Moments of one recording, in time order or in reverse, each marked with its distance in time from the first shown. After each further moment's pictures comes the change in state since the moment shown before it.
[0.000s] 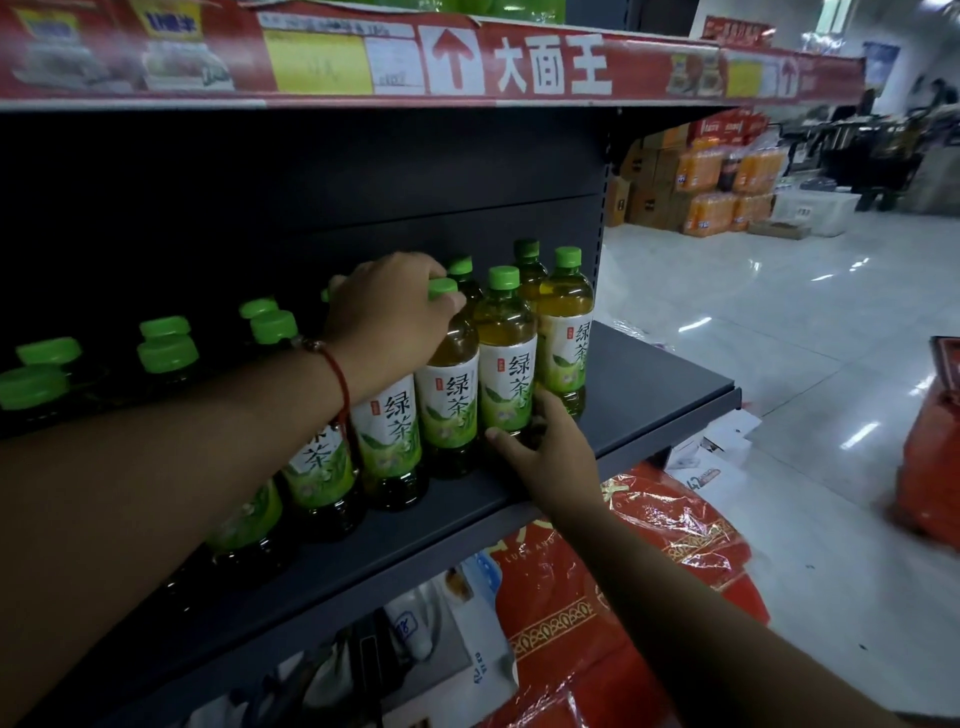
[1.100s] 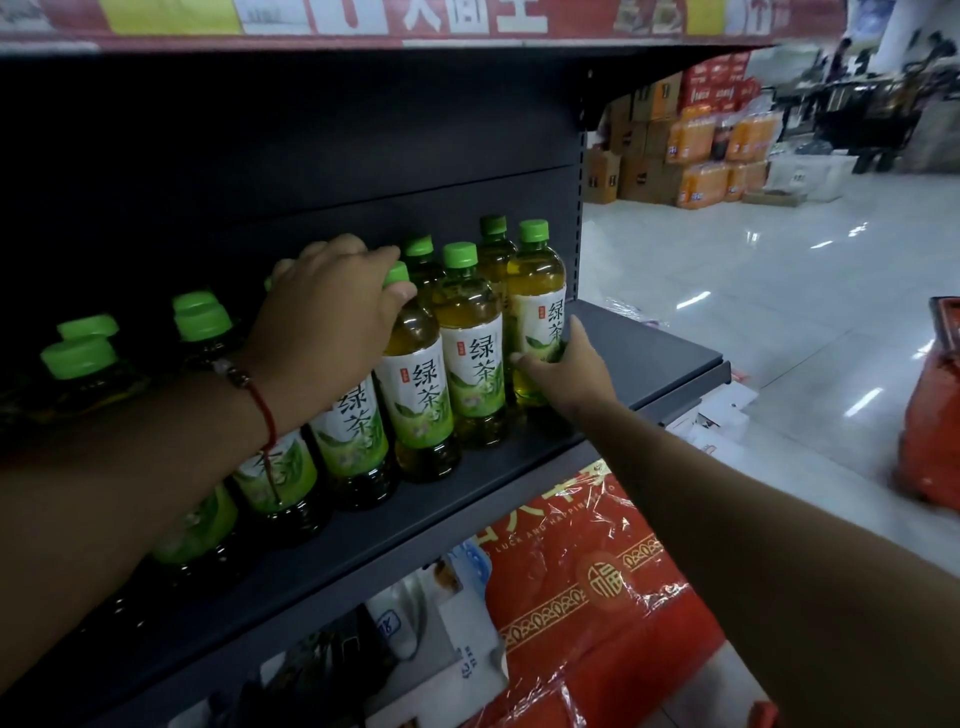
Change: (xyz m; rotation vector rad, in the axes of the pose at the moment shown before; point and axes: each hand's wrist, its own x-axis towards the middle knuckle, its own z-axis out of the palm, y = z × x) left_hand -0.008 -0.008 0.009 0.253 0.070 0.224; right_hand 0.085 0.021 -0.039 0.058 0.048 0.189
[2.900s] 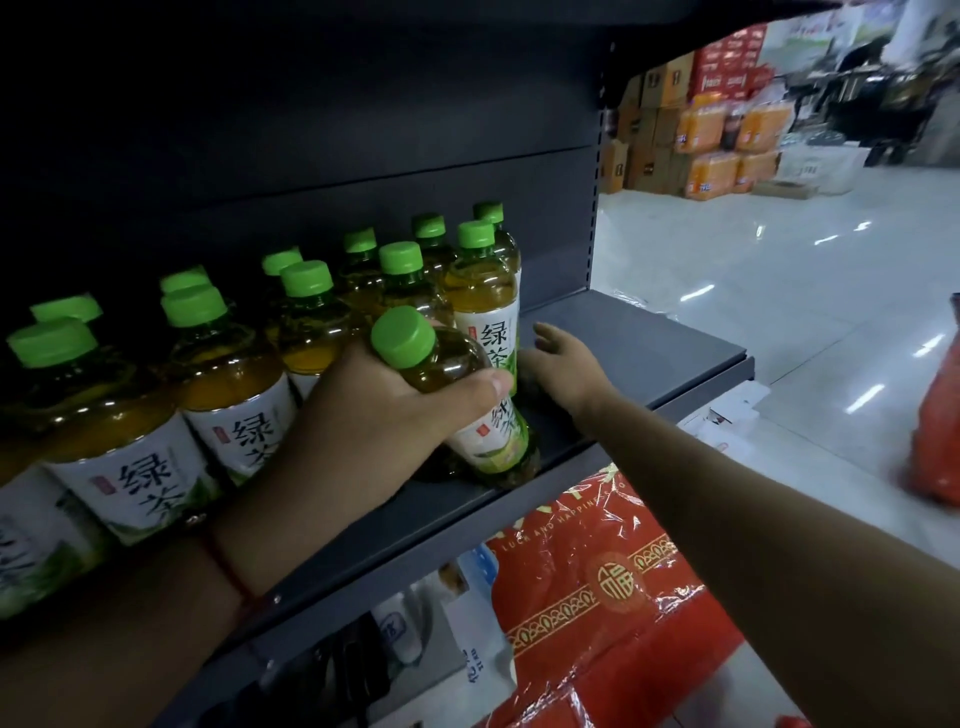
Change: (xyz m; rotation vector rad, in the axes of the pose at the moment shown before) left_hand -0.066 0.031 0.002 -0.957 -0.287 -0.356; right_hand 0.007 -0.003 0.020 0.111 -0.239 0.084
